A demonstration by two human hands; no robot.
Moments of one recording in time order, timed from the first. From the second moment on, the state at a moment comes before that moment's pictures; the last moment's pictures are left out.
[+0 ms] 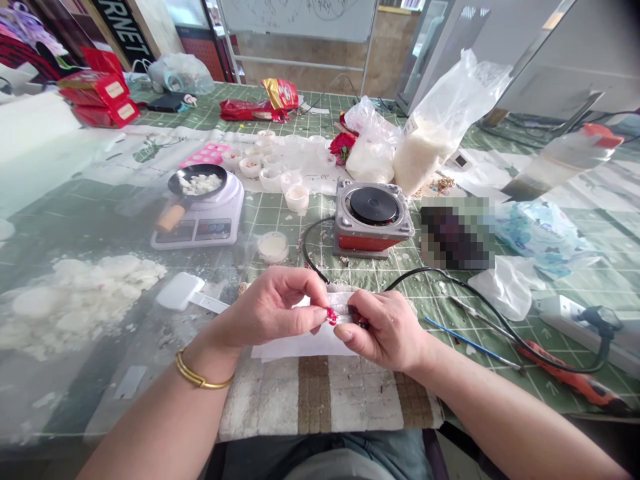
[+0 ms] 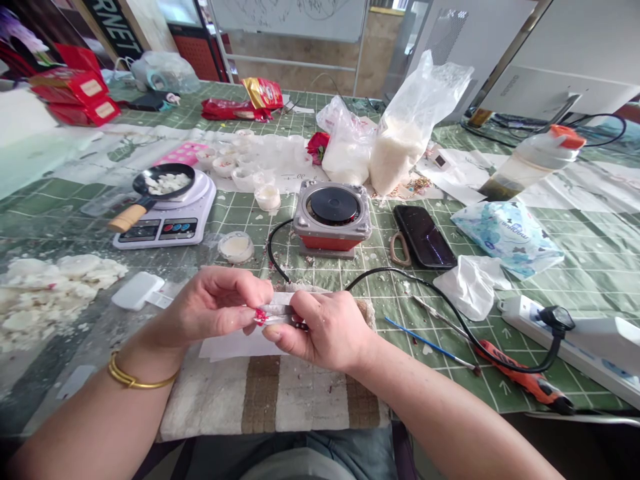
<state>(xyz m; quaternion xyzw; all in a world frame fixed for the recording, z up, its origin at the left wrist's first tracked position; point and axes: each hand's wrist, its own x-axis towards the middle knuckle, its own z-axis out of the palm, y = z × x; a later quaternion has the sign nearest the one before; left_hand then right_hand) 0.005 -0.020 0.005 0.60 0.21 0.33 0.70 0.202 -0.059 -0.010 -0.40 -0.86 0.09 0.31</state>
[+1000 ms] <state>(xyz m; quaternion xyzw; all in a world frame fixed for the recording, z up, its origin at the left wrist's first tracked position) 0.004 -0.019 0.005 0.61 0.19 0.32 0.70 0.202 -0.058 -0.009 -0.40 -0.86 0.08 0.30</state>
